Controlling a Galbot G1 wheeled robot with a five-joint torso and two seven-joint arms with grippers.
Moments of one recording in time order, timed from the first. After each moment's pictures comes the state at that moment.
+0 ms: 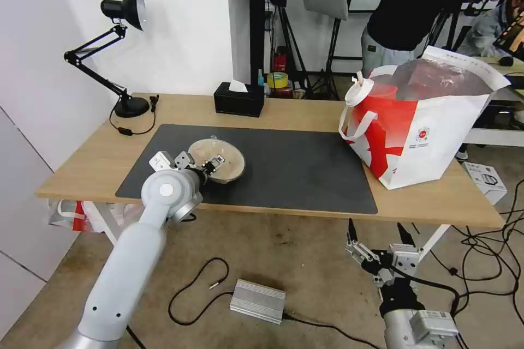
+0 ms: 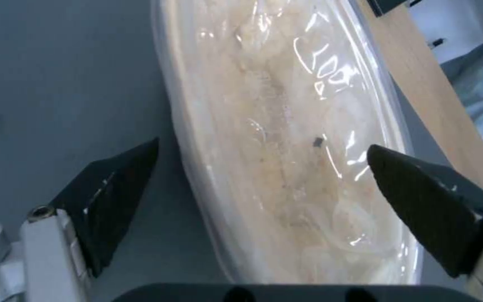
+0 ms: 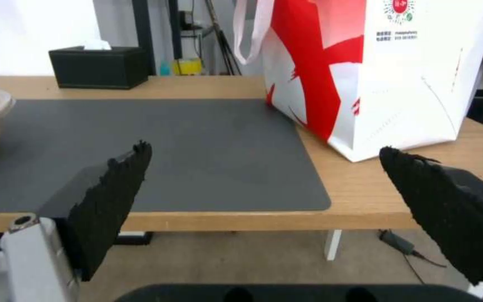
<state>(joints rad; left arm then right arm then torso) 0.74 -1.23 -0.24 -1.81 -1.54 0.45 -1.00 -1.80 1.02 0.27 2.38 0.22 0.02 0.64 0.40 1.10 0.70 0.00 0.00</state>
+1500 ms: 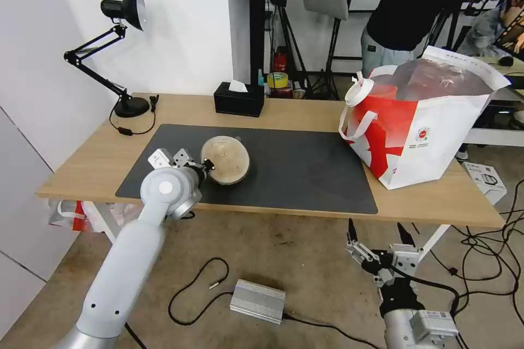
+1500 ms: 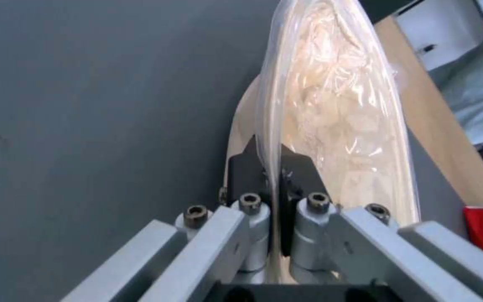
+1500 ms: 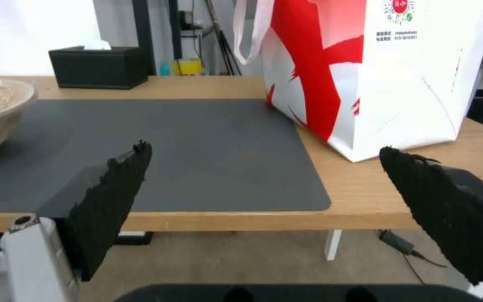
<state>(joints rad) 0.74 -1.21 -0.24 -1.83 -1.53 0.44 -0.99 -1.80 1.02 0.27 2.38 0.22 0.02 0.64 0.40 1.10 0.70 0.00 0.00</state>
